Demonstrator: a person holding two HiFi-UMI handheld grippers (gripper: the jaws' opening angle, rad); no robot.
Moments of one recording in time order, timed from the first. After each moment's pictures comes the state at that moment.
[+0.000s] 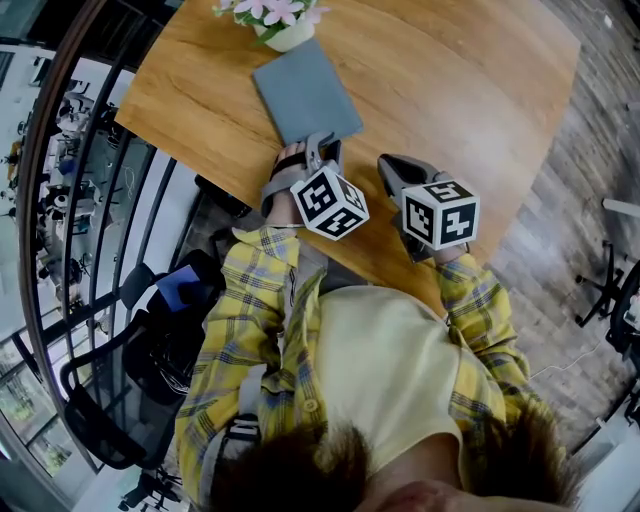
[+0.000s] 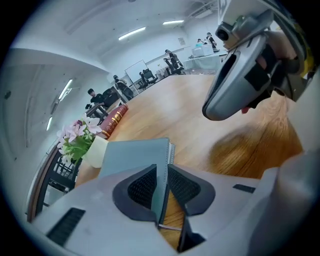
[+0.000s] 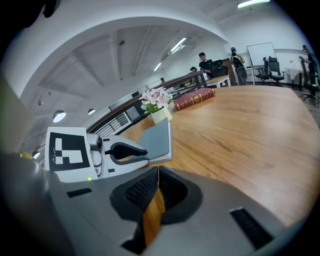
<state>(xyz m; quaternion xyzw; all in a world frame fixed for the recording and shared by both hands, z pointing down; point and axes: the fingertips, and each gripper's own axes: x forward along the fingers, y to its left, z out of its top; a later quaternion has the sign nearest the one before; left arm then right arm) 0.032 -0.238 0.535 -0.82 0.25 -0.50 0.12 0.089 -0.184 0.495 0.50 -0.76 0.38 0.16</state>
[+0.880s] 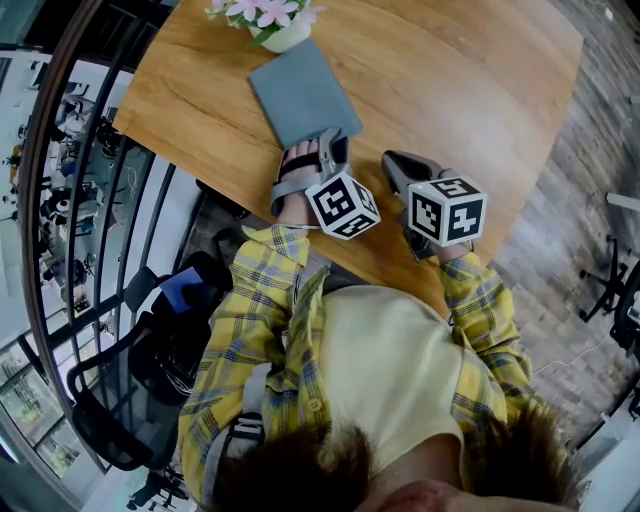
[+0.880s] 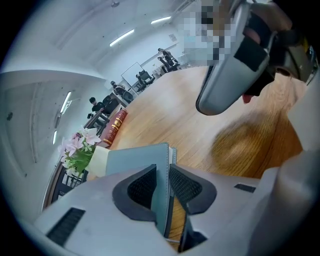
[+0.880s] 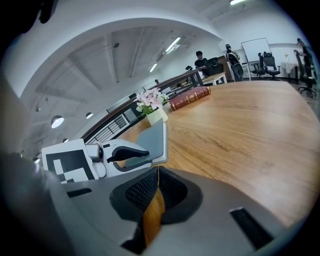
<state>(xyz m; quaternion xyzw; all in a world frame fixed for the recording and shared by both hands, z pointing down) 0.050 -0.247 0.542 -0.80 0.25 -0.51 0.19 0.101 -0.192 0.500 0.51 -0.75 0.40 0.14</state>
